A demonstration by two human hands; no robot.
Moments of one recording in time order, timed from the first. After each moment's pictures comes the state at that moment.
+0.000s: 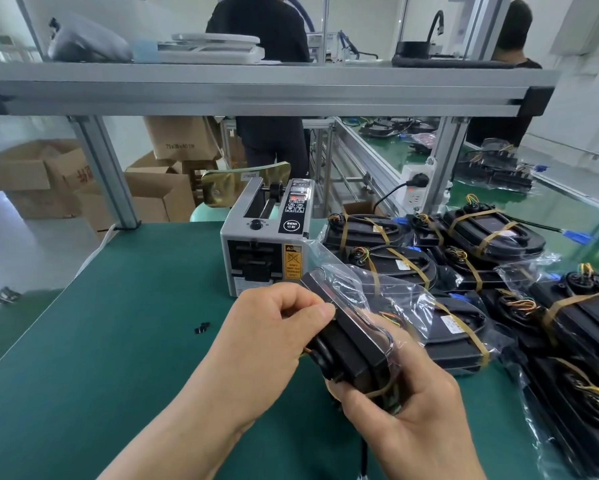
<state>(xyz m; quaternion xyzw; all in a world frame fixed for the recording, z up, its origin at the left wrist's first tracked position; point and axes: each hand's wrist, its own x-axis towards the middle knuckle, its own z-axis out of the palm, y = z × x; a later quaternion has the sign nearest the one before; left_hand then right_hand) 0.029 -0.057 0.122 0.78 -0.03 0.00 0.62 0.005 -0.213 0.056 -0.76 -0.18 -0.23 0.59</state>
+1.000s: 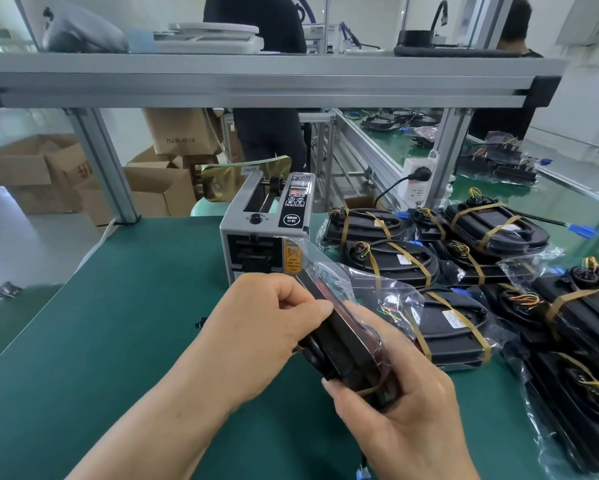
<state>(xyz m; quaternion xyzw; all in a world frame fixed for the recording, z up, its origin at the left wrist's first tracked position) 0.037 -0.048 0.126 0.85 -0.01 0.01 0.53 0.009 -0.210 0.050 -0.75 -0.21 -0.26 0.57</state>
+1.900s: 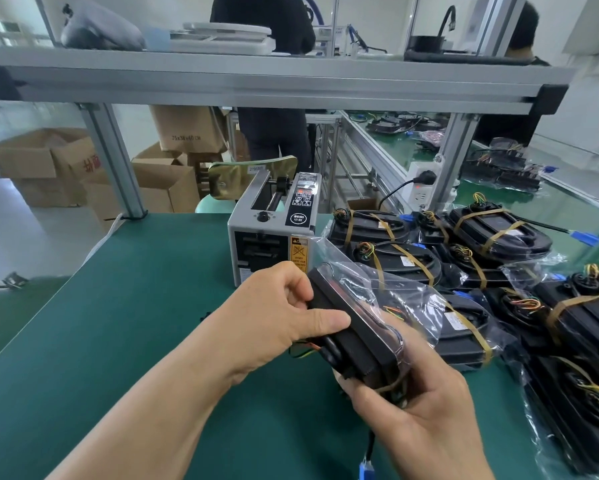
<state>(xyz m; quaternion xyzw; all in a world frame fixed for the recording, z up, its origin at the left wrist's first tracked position) 0.058 -0.040 0.113 0.80 -0.04 -0.07 0.60 0.005 -0.218 0.050 -0.75 -0.17 -0.21 0.61</state>
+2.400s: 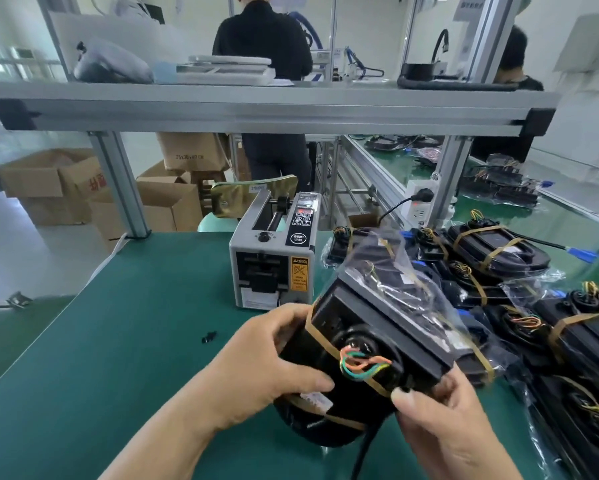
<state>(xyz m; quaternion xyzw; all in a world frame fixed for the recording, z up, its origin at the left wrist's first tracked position) 0.048 -0.028 0.086 0.78 -0.15 -0.10 0.61 0.031 -0.252 0.031 -0.48 -0.10 -0.02 0.87</state>
